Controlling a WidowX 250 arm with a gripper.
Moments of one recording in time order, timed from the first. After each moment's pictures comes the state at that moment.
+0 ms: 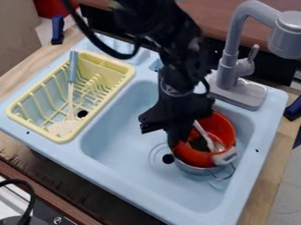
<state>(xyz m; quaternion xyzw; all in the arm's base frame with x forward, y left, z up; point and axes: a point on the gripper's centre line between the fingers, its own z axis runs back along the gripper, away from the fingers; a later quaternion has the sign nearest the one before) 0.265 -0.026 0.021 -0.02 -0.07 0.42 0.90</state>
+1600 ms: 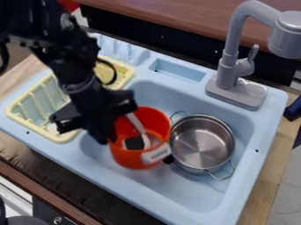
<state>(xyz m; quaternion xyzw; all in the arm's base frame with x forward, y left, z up) 0.194 0.045 0.046 -0.06 -0.09 0.37 0.92</state>
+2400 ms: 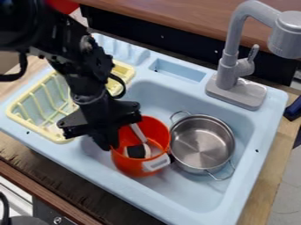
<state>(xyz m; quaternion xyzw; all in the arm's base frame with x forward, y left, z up) 0.202 0.047 0.029 -0.02 -0.09 0.37 0.92</state>
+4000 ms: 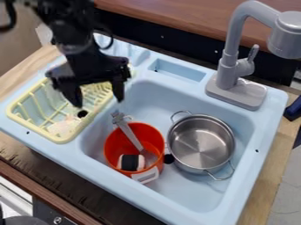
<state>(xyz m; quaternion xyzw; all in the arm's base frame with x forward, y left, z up) 0.233 0.093 0.074 0.00 -0.12 0.30 0.94</state>
